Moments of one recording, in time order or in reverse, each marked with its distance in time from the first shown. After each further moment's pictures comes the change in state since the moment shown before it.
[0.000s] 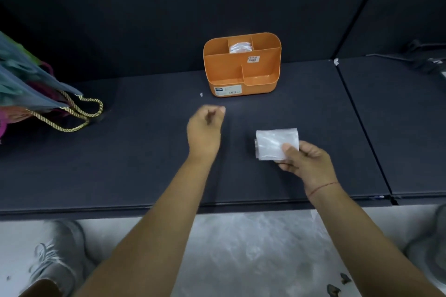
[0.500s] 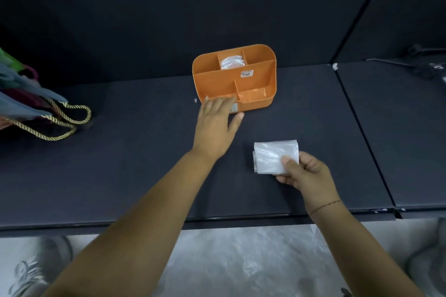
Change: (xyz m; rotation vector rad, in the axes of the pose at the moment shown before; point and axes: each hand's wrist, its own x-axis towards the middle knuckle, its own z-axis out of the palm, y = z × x) left_hand 0.040 -0.021 0.027 0.604 -0.220 0.574; right_hand 0.005 0.009 -0.006 -0.042 -0.036 -0.017
